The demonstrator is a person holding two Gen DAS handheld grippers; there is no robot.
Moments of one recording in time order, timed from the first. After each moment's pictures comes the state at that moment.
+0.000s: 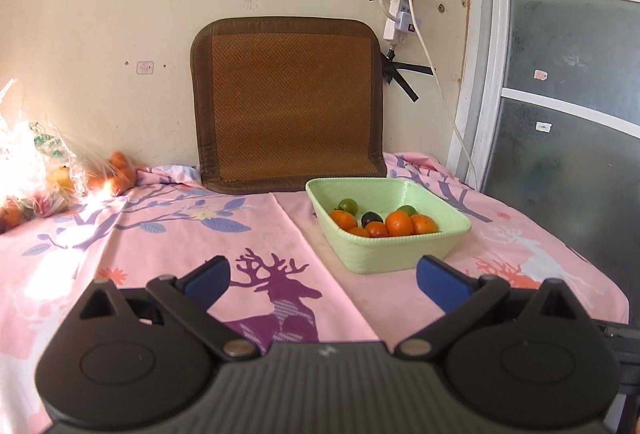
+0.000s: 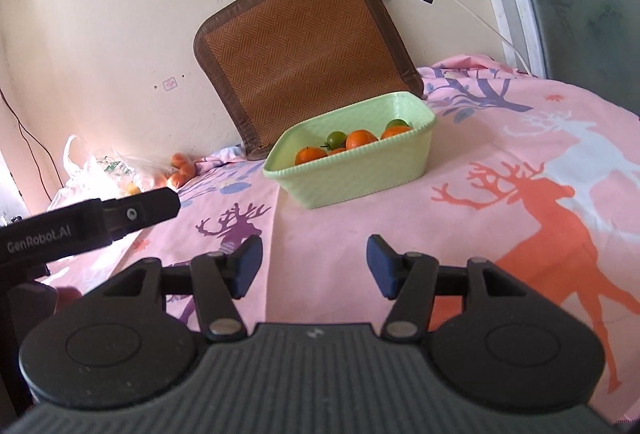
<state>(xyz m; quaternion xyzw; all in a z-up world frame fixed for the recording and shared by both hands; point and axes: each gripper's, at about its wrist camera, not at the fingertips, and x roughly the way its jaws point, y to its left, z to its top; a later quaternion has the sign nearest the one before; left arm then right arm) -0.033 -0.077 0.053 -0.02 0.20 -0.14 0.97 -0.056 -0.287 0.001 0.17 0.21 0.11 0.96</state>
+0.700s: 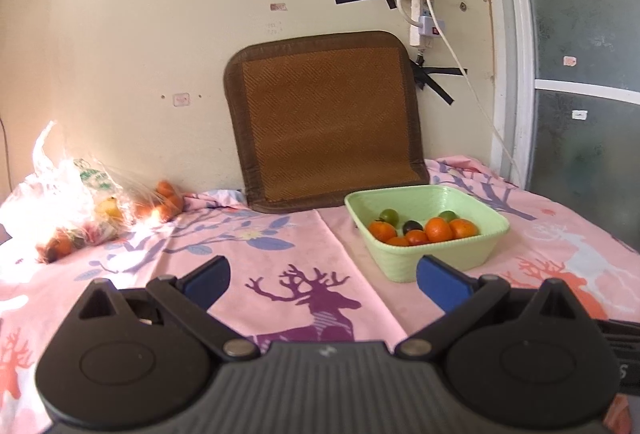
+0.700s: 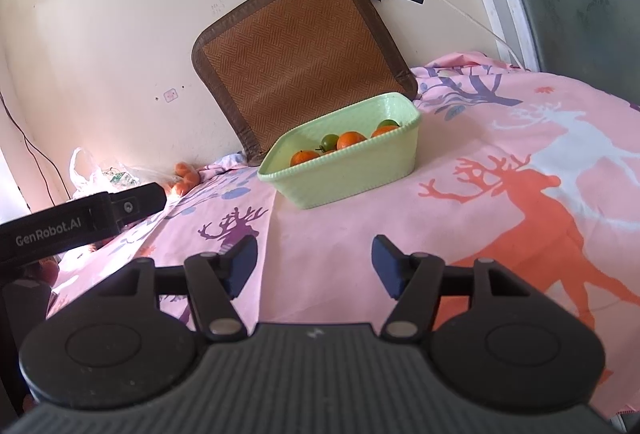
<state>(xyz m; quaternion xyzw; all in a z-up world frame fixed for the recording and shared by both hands) -0.042 -0.092 0.056 0.04 0.17 -0.05 0.98 -0.063 -0.301 -0.003 0.20 0.21 0.11 0.95</state>
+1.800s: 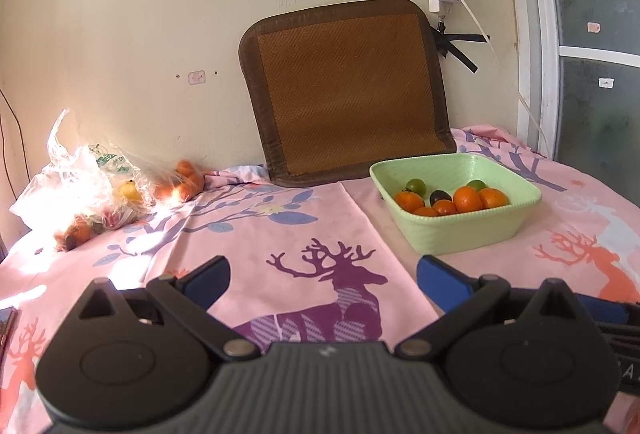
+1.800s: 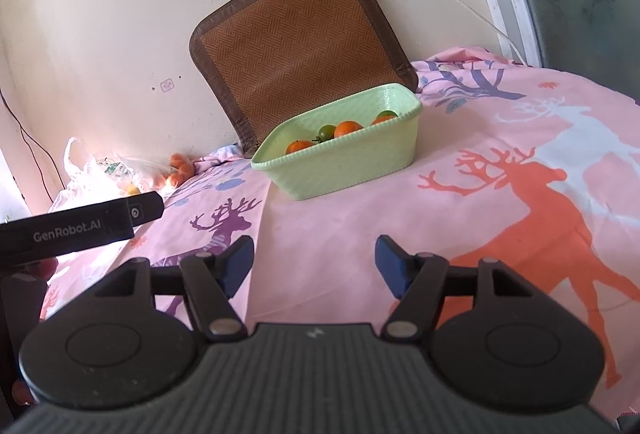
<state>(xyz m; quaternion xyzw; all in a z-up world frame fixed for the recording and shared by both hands) -0.029 -0.094 0.045 0.06 0.22 -0.02 0.97 -0.056 -0.299 -0.011 0.18 0.21 0.11 0.95</state>
